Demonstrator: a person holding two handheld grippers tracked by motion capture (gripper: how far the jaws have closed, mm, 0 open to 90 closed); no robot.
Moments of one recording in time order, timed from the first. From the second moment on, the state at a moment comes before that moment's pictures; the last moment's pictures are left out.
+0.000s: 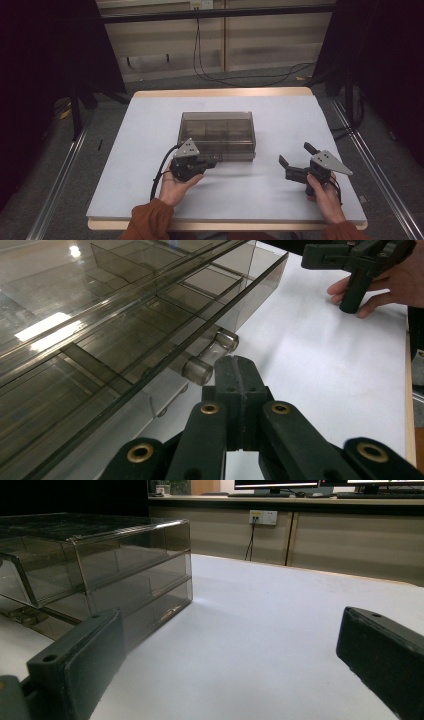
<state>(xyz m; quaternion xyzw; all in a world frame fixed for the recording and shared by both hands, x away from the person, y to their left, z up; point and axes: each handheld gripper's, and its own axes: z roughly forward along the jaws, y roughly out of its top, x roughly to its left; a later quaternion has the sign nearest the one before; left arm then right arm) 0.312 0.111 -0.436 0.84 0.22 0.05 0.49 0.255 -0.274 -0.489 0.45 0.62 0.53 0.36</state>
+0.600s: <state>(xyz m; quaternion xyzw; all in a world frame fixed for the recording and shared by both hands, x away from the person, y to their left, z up) 0.324 0.115 -0.439 0.84 0.24 0.06 0.49 0.255 -0.274 -0.489 0.45 0.62 0.53 0.36</state>
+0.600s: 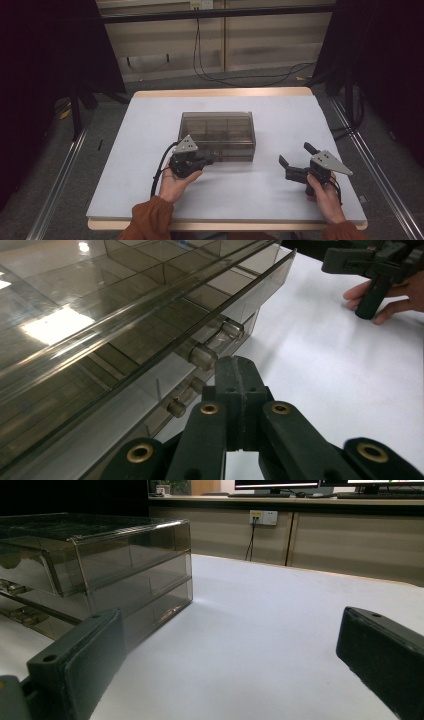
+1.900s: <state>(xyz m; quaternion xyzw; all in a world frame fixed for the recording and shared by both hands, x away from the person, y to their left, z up) 0.339 0.120 -0.442 0.83 0.26 0.07 0.49 0.255 -0.274 -0.489 0.45 0.62 0.53 0.36</state>
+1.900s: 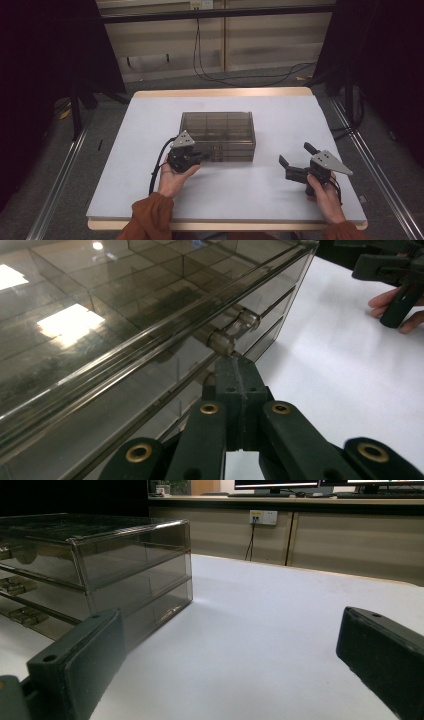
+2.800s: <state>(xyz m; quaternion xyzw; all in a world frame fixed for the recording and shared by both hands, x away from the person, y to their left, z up) 0.320 0.146 -0.437 0.85 0.26 0.05 0.46 0.255 -0.274 -0.489 0.45 0.62 0.53 0.36</state>
